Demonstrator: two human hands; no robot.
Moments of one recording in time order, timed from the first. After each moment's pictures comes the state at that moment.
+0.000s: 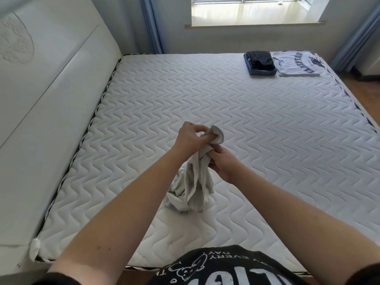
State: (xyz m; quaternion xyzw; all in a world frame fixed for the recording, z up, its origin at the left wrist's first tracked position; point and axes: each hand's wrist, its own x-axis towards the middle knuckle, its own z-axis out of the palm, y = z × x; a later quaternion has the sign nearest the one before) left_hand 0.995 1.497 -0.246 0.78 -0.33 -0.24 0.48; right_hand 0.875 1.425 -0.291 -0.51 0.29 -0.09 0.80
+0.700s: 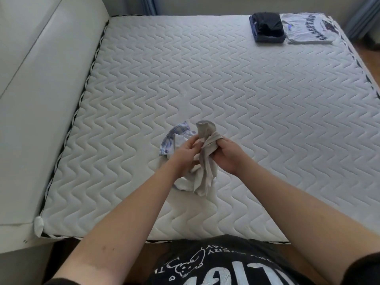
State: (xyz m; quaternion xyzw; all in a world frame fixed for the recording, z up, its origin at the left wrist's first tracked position) left_hand 0.973 1.548 -0.346 0.62 -0.11 -0.52 0.57; right_hand 0.869 1.435 -0.325 -0.28 0.29 -0.09 0.91
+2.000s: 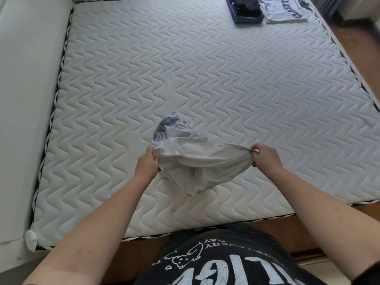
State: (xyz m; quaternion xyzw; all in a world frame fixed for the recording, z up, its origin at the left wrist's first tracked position) left_hand 1.037 1.650 -0.419 0.89 -0.25 -0.27 0.27; right_hand 0.751 1.396 -0.390 -0.74 0.57 -0.02 0.35
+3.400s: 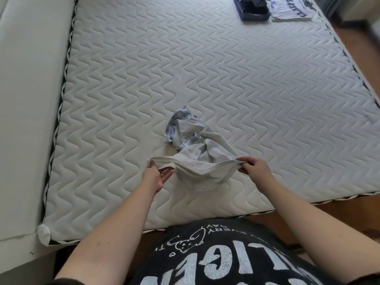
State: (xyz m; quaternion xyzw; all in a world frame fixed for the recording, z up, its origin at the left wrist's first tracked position) left_hand 1.048 1.712 -0.457 0.56 0.28 -0.46 0.63; right_hand 0.787 1.515 -0.419 -0.55 0.56 -0.13 0.61
